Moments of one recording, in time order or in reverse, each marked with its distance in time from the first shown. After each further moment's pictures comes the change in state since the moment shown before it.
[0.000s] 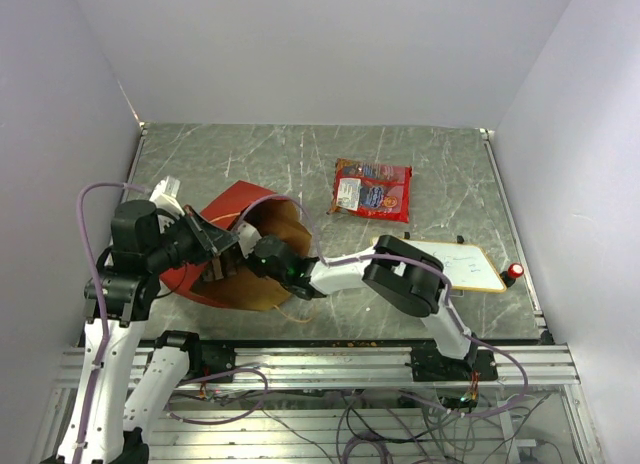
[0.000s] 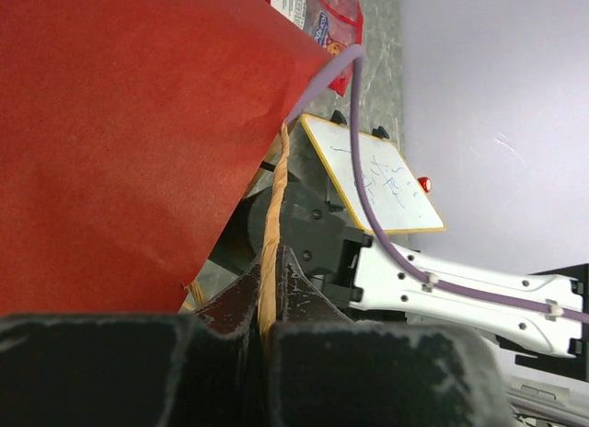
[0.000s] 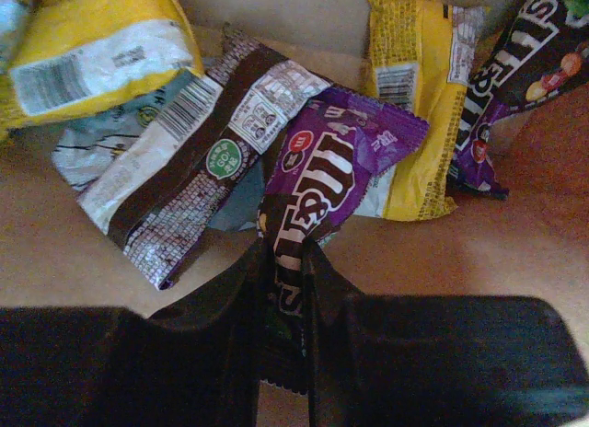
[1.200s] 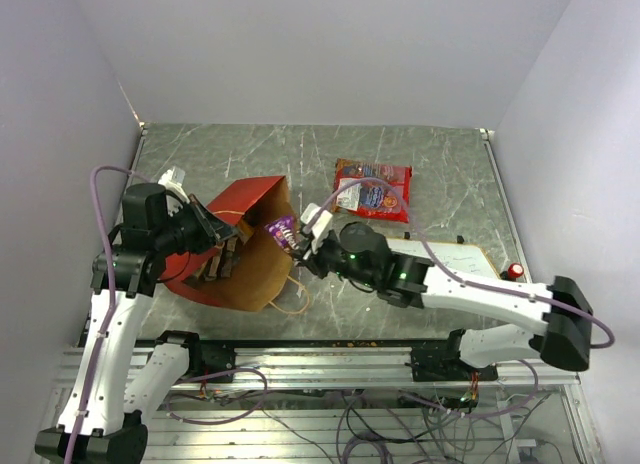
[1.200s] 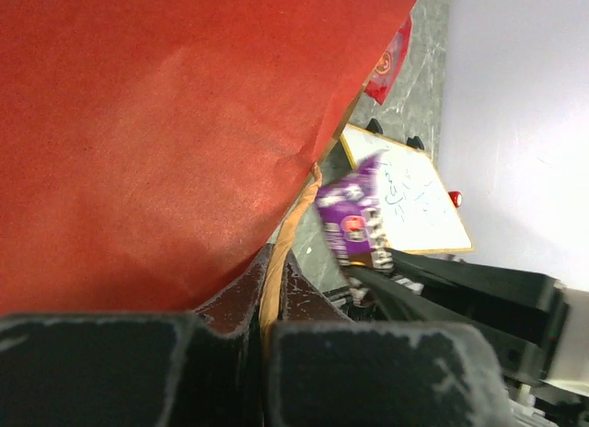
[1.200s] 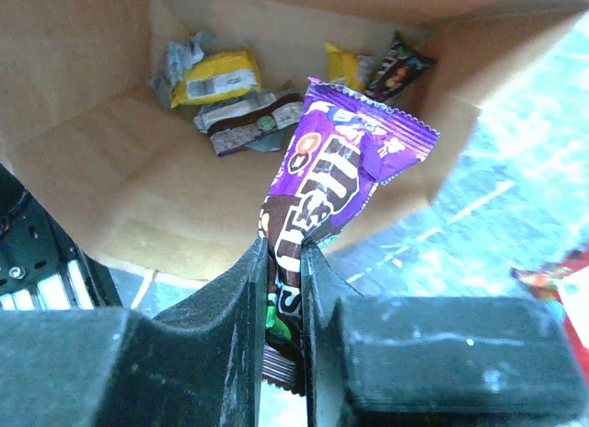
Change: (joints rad) left arm -0.001 0.121 0.036 -0.010 -0.060 0.033; right arm 0.000 -0.861 -0.347 -0.432 -0.124 0.052
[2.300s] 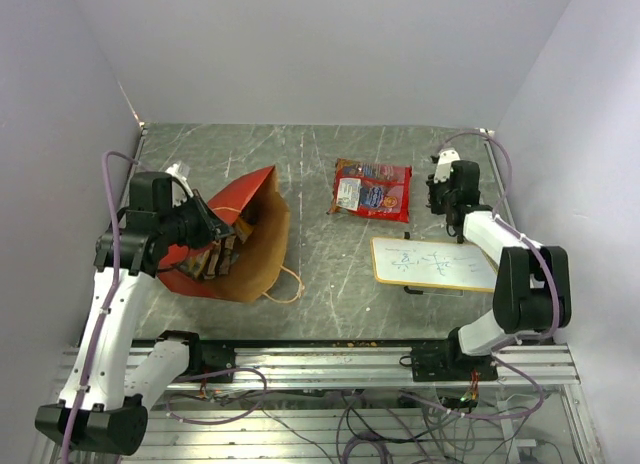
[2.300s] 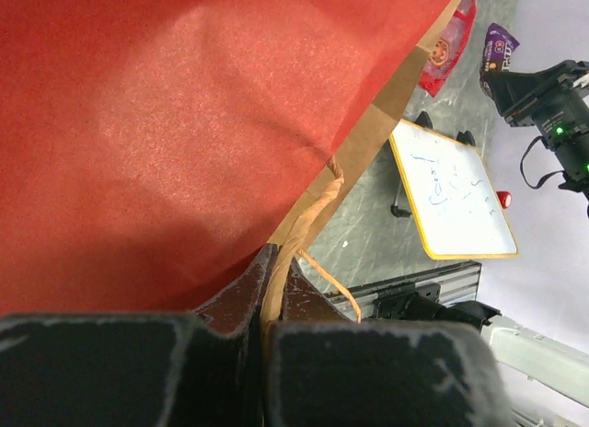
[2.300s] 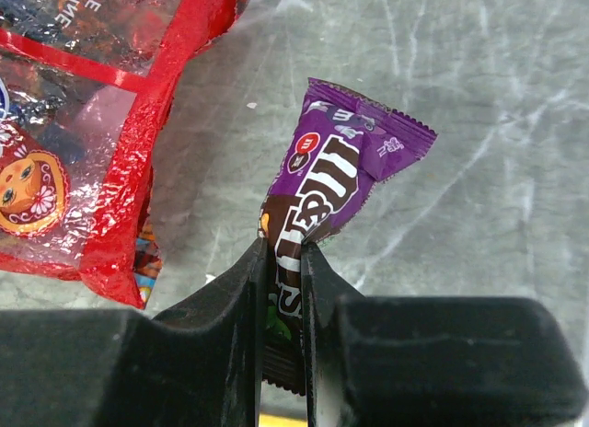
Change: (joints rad) left arm 0.000 0.105 0.073 -0.095 -0.060 0.077; right arm -1.096 0.195 -0.035 -0.104 -0.062 -0.171
